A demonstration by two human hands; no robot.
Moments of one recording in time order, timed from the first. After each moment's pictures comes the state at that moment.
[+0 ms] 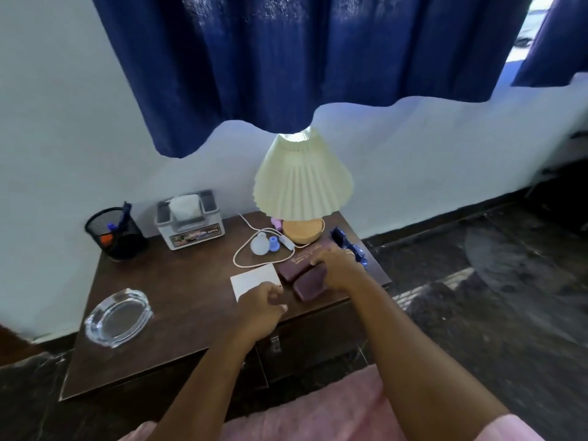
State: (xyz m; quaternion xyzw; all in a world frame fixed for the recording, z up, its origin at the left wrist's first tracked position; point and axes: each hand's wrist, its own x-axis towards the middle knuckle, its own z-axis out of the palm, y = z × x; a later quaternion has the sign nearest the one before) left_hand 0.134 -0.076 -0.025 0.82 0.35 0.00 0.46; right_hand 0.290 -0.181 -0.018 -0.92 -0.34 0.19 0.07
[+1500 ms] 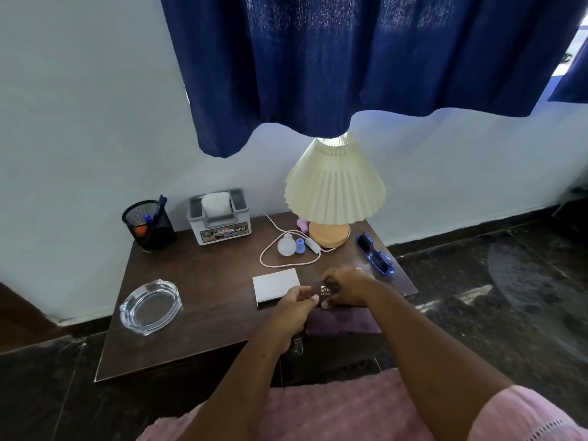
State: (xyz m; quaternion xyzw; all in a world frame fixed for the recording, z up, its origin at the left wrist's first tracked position) left_hand 0.136 -0.082 -0.033 0.63 0.38 -0.02 0.68; right_hand 0.281 -0.160 -0.033 -0.88 -0.39 0.26 0.01
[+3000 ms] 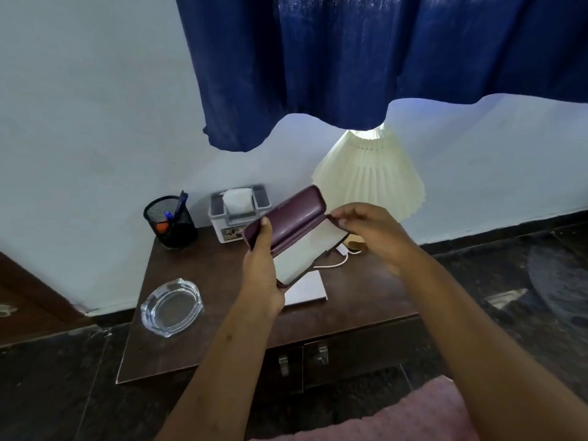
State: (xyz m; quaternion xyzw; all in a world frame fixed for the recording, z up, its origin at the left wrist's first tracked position) left_hand 0.131 -0.017 0.036 0.32 0.38 0.26 0.83; right_hand 0.274 -0.122 0.051 -0.74 -0.26 0.27 0.56
